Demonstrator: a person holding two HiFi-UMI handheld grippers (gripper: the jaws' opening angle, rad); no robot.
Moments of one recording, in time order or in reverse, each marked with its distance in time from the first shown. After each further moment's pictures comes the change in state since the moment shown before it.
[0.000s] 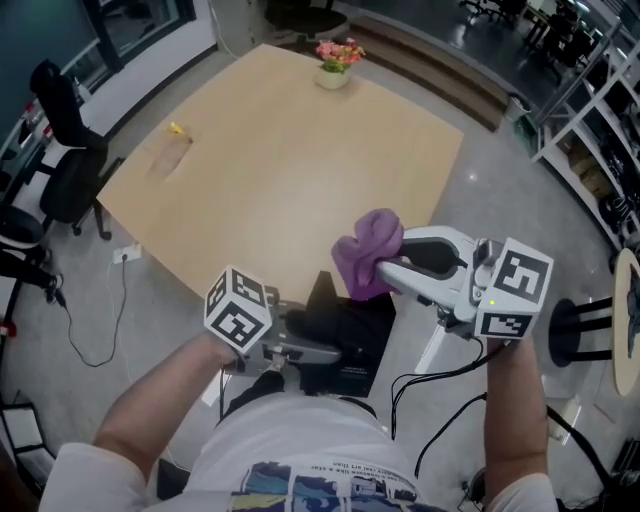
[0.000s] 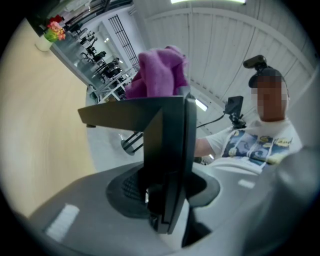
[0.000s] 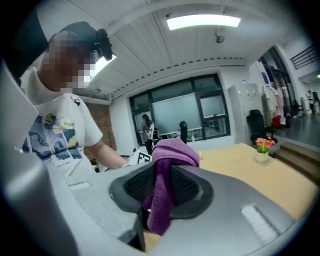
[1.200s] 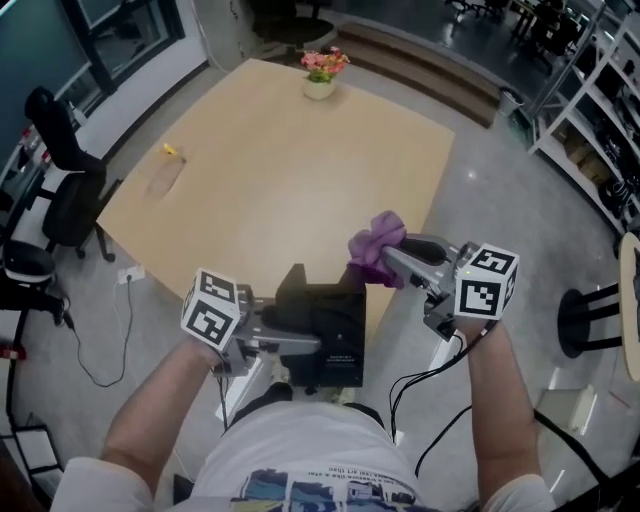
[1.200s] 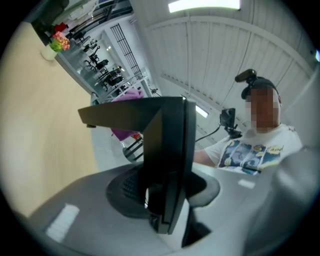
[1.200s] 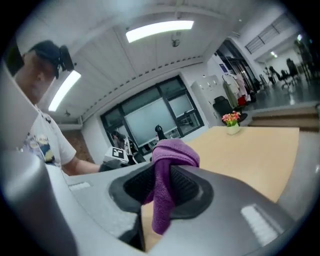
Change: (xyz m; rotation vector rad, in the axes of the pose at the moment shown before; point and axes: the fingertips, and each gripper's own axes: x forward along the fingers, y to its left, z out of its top) left arm -0.042 0.008 0.021 0.000 -0.089 0.032; right arm -0.013 -0.077 -0.076 0.345 -0.093 -0.216
